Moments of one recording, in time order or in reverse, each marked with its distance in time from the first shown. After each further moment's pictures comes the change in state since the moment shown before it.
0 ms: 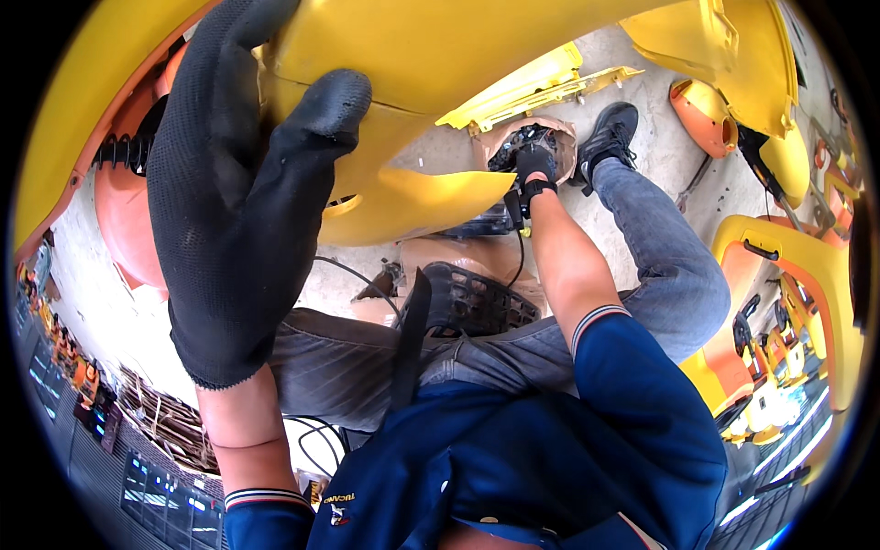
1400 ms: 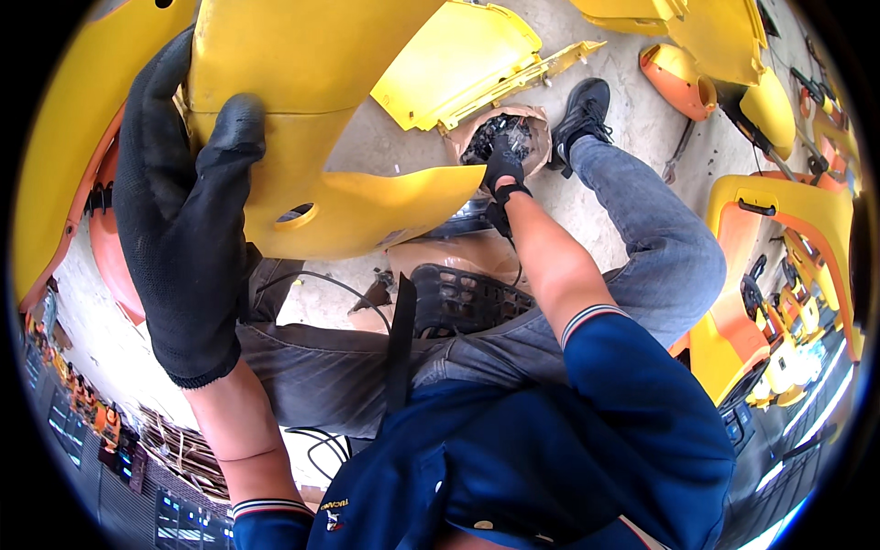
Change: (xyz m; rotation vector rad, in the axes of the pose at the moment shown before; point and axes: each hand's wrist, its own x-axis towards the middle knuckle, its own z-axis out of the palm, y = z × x) left_hand 0.002 -0.056 0.001 -0.310 -0.067 0.275; right_hand -0.059 -0.045 -0.053 0.152 -0.135 0.014
